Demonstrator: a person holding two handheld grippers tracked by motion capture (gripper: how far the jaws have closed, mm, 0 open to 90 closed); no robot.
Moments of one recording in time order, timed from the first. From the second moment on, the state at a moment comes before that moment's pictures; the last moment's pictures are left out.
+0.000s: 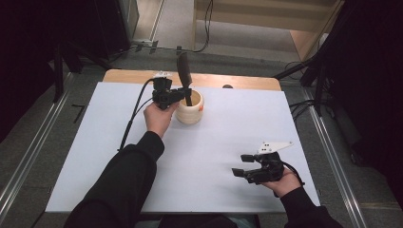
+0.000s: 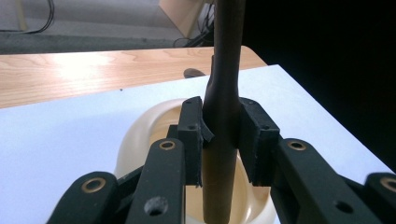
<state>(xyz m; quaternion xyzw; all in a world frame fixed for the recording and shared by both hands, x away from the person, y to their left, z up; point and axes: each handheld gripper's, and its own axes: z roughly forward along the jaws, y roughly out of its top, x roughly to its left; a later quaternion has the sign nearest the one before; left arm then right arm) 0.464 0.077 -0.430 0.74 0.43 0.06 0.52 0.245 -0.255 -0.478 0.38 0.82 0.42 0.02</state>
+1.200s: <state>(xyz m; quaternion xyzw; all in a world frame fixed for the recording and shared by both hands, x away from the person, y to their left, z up) 0.443 0.118 -0.423 0.73 0.46 0.01 0.50 0.246 -0.253 -0.478 0.38 0.82 0.42 0.01</state>
